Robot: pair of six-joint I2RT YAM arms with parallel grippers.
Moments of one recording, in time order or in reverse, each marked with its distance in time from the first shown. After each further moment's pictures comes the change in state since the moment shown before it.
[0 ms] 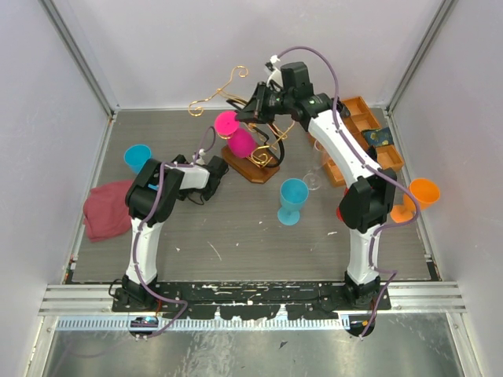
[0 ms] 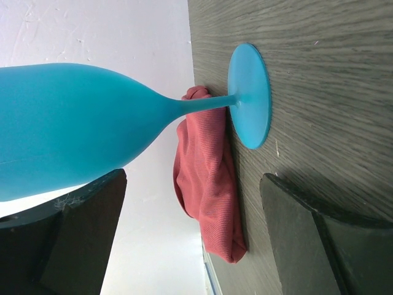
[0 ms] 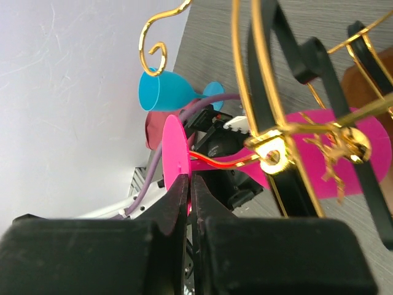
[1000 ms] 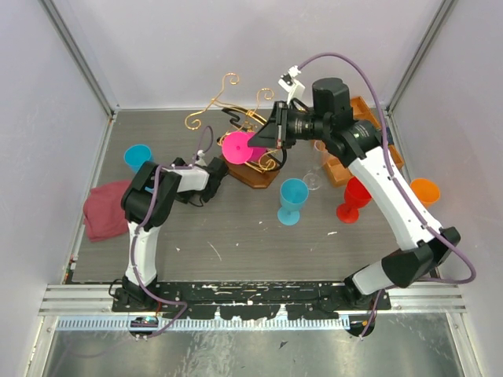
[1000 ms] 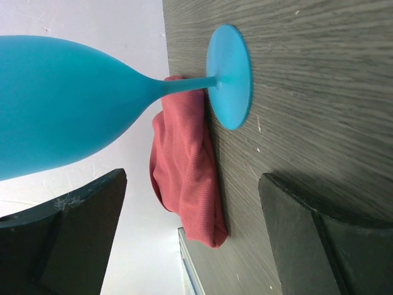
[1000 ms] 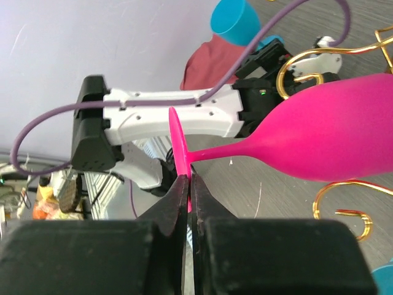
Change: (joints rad) left arm -0.015 -0.061 -0.039 -0.038 0.084 -0.094; right arm 0.058 -0.530 -0.385 -0.041 -0.078 -0.119
